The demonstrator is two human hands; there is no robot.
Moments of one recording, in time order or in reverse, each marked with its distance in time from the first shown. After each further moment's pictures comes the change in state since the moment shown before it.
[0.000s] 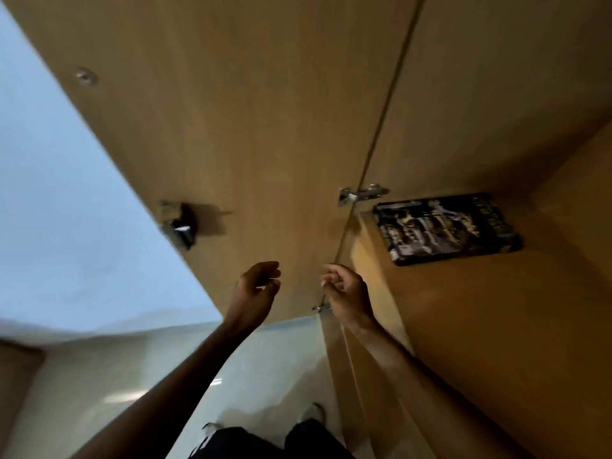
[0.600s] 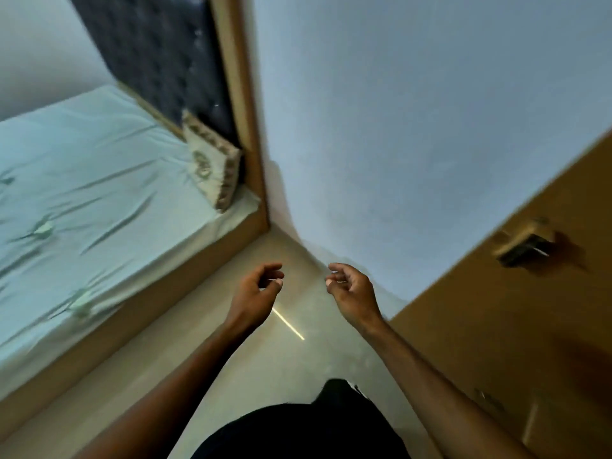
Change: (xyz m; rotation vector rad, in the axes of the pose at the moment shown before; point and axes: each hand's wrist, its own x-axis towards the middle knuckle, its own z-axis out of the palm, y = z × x) left_hand -0.305 -0.181 -0.339 -0.191 0.804 -0.349; right_hand -0.211 -0.123 0.395 -0.093 -0.859 -0.250
